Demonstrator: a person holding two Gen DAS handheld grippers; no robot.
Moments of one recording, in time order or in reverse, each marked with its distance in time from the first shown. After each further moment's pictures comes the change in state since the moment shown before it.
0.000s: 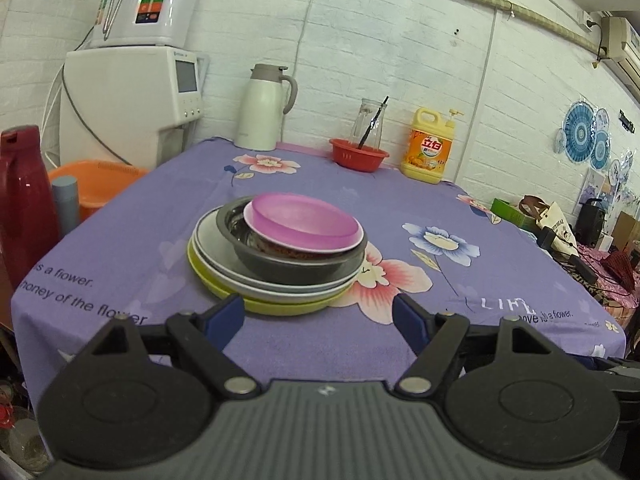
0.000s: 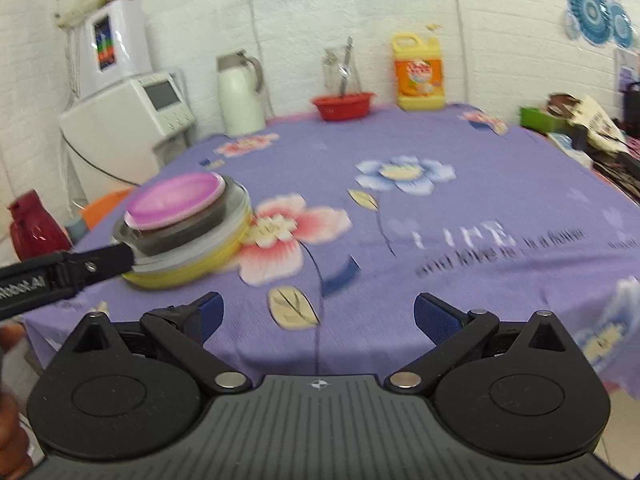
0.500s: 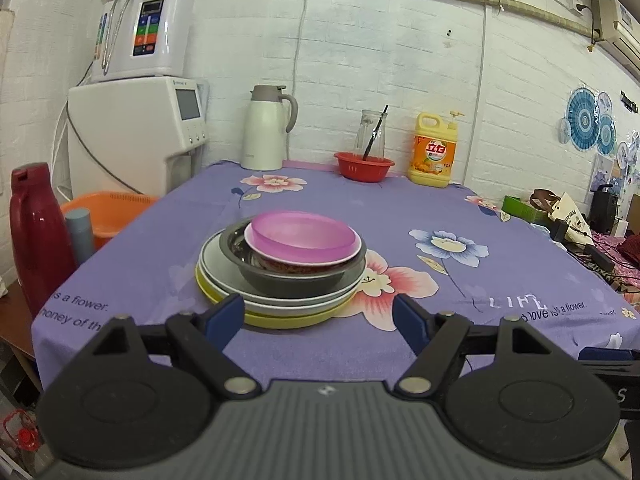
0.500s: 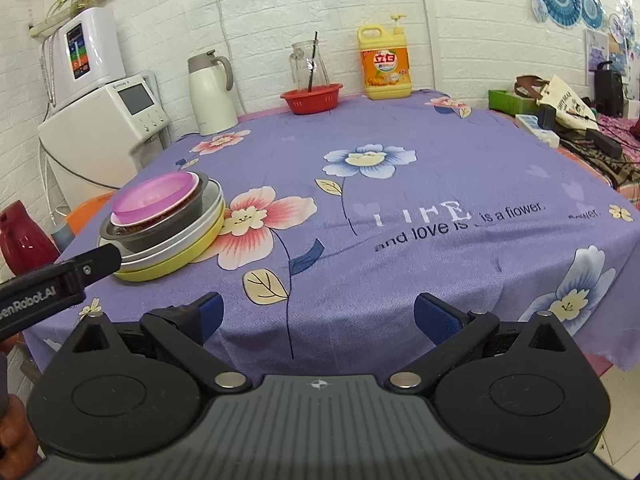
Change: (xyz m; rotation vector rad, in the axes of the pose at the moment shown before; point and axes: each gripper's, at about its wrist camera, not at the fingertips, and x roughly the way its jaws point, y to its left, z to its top) left arm -0.010 -0.019 -0.001 0.077 -0.049 0.062; right arm -0.023 -0.010 -0.003 0.046 -0.001 -0.036
